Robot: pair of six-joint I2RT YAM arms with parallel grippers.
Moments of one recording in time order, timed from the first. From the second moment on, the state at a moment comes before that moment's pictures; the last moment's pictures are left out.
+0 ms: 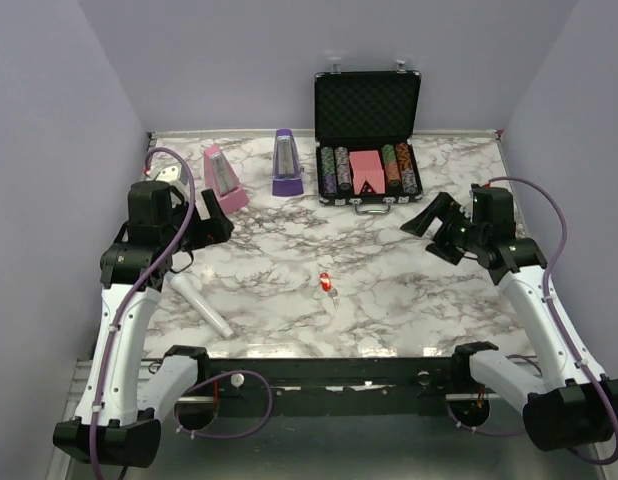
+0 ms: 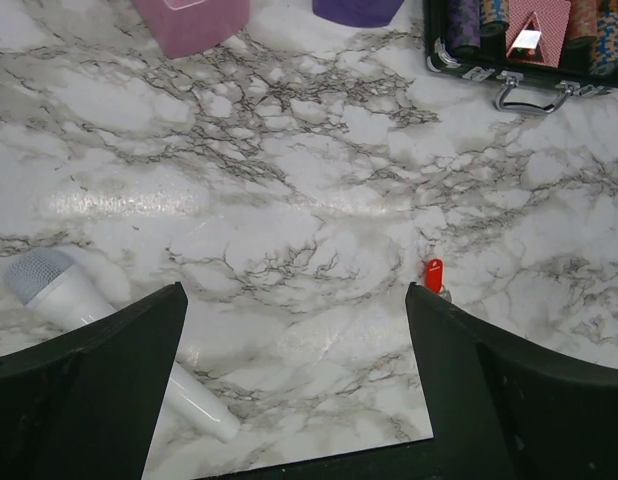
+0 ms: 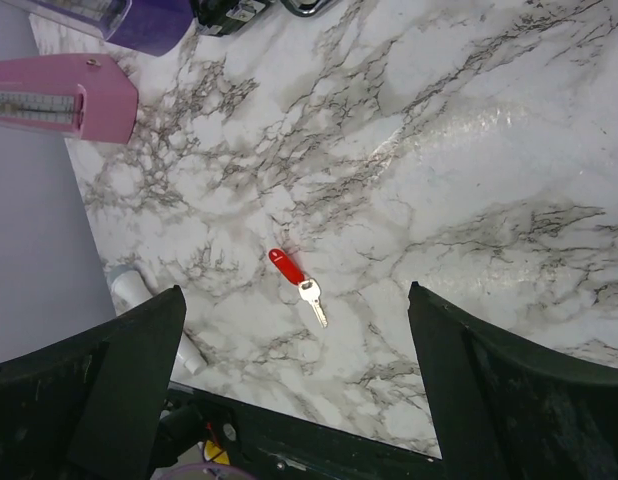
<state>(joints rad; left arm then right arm) -0.08 0.91 1.13 -0.85 0.17 -0.34 0.12 1.00 0.92 -0.64 -0.28 0.74</state>
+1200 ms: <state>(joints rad) -0.47 1.24 1.16 -0.78 0.43 -0.27 0.16 0.90 0.89 -0.60 -0.41 0.71</state>
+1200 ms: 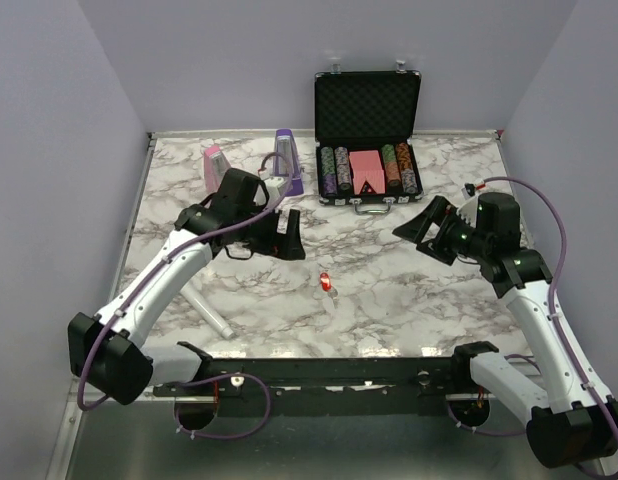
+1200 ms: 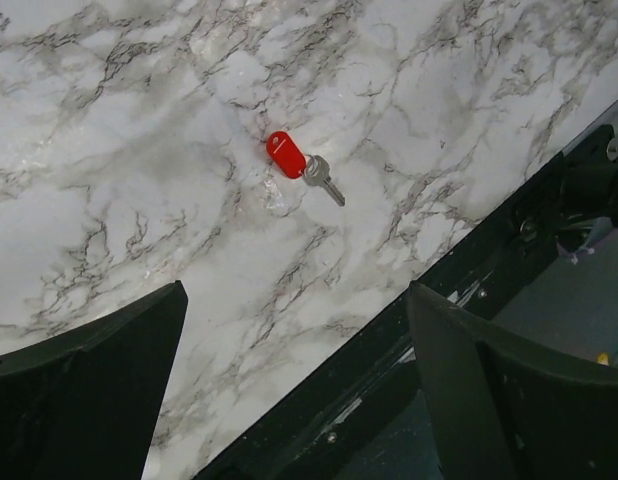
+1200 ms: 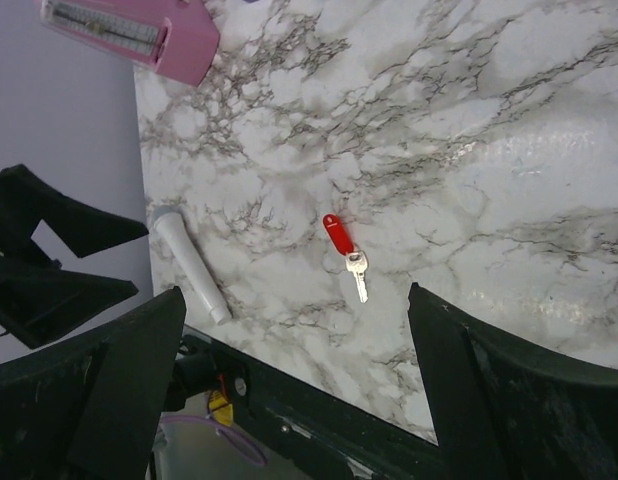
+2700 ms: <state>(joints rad) -0.56 1.97 1.37 -0.68 0.71 0.02 0.16 0.83 0.90 -0.73 -0.49 0.58</state>
